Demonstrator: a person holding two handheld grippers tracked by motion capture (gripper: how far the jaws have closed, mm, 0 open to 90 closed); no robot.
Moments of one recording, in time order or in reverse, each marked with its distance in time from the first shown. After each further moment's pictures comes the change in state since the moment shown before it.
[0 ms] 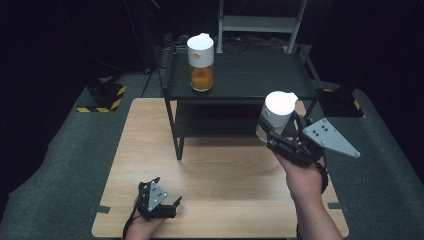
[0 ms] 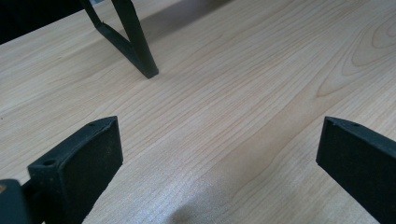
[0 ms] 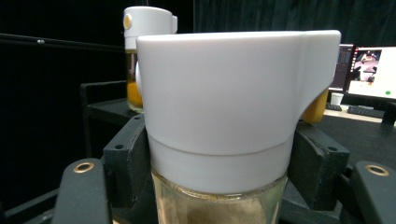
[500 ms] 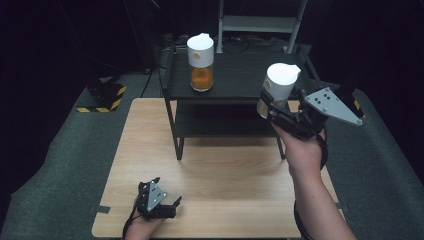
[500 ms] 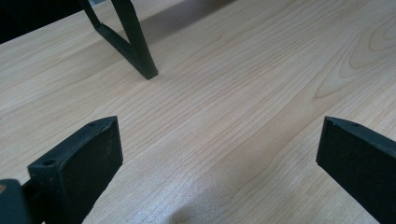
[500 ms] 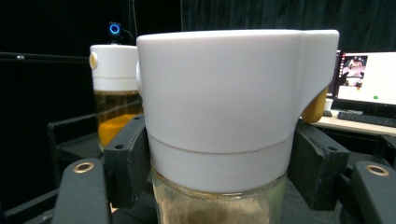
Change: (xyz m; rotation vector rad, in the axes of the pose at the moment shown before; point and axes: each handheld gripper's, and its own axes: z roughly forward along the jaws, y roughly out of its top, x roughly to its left) left arm 0.002 -0.002 -0.001 -0.009 -0.007 -0.009; right arm -0.011 0.033 0.037 -0.016 -0.038 0.026
